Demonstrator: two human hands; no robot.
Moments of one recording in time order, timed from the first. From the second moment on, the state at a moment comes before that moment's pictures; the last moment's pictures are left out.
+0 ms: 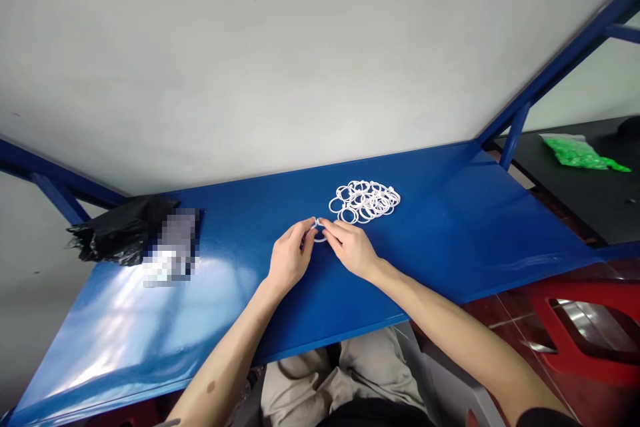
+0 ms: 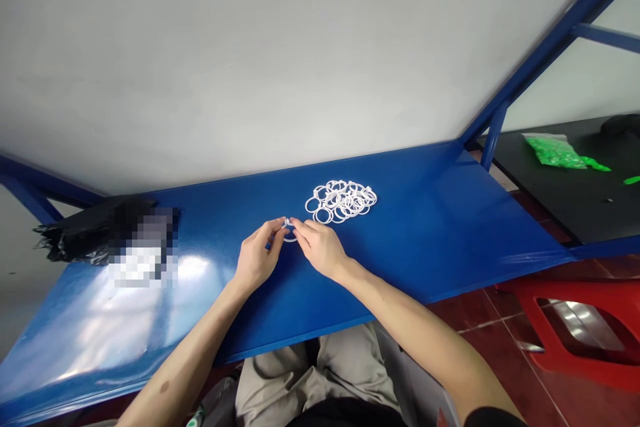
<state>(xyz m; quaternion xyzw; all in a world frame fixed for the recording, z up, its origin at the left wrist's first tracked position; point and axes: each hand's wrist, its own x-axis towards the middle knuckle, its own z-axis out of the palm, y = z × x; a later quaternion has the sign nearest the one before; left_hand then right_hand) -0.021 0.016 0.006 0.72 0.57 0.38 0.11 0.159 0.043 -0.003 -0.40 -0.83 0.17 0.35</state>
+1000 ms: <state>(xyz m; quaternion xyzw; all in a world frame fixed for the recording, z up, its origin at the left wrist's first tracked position) -0.048 0.044 -0.020 0.71 0.66 0.23 -0.01 0.190 0.100 0.027 -0.56 -0.78 -0.08 0.27</state>
